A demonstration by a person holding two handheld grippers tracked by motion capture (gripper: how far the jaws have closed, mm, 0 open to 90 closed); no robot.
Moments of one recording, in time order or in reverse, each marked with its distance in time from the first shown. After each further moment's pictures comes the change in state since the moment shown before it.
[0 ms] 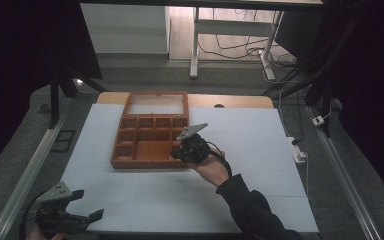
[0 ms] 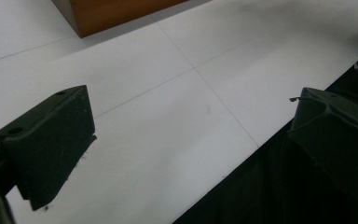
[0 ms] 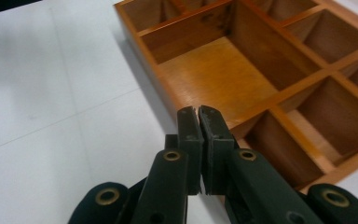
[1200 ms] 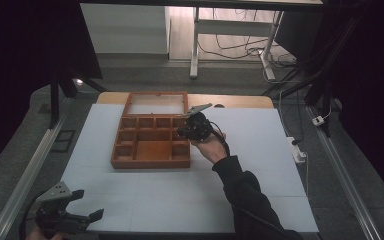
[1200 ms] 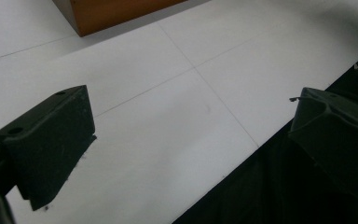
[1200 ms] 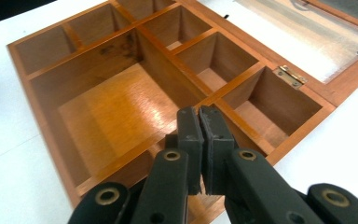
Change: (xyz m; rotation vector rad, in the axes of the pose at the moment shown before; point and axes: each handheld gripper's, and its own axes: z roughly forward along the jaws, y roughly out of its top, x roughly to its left) left arm 0.001 0.000 0.000 0.001 -0.002 -0.005; right arm -0.067 0.019 0.016 -0.040 -0.128 0.094
